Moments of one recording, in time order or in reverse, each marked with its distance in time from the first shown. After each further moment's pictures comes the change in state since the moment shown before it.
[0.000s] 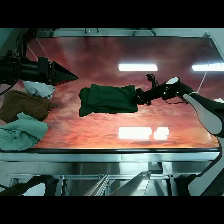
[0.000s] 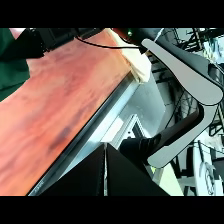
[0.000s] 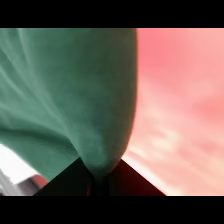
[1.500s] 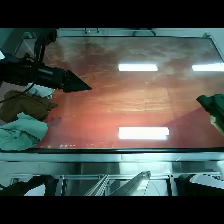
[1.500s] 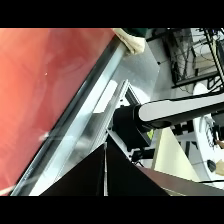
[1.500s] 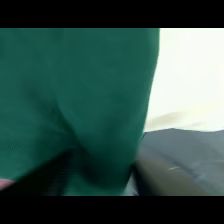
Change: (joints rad) left arm -0.142 -0.021 -0.003 0.013 -0.043 0.069; right arm -1.119 0.521 -0.145 -1.123 0.219 0.578
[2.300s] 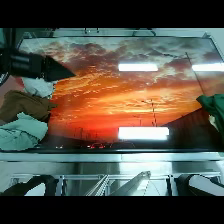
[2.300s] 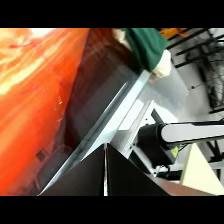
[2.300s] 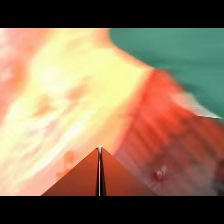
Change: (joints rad) left arm 0.113 0.137 0.050 0.098 -0.002 -0.077; right arm 0.283 0.173 0.147 0.610 0.071 -0.171
